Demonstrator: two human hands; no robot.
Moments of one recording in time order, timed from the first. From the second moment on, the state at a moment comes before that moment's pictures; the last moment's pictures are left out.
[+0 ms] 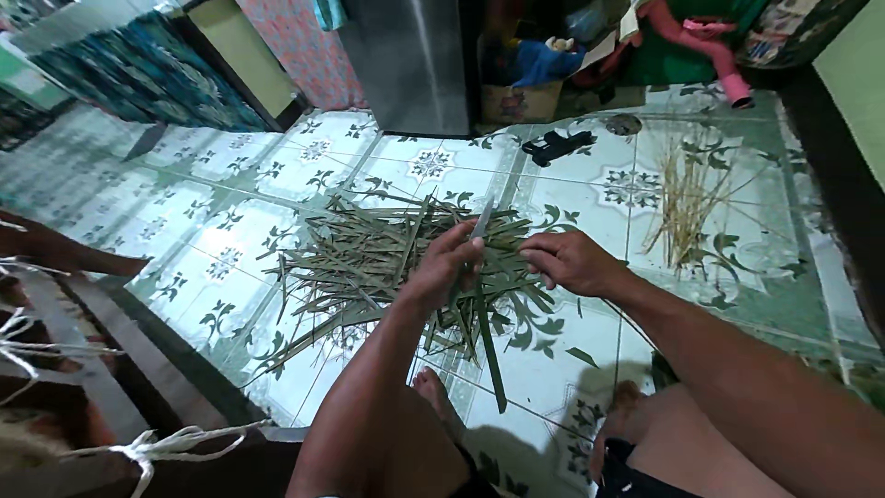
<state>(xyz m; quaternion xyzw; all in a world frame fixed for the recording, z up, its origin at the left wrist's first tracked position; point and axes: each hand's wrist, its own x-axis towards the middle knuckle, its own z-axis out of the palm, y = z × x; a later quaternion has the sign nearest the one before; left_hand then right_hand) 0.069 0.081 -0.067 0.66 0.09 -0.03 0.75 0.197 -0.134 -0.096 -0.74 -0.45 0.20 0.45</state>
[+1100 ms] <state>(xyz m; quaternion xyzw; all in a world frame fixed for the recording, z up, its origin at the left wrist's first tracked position) 0.048 0.085 -0.051 0.63 0.04 0.00 0.77 0.186 -0.143 -0.064 -0.68 -0.46 0.28 0.49</state>
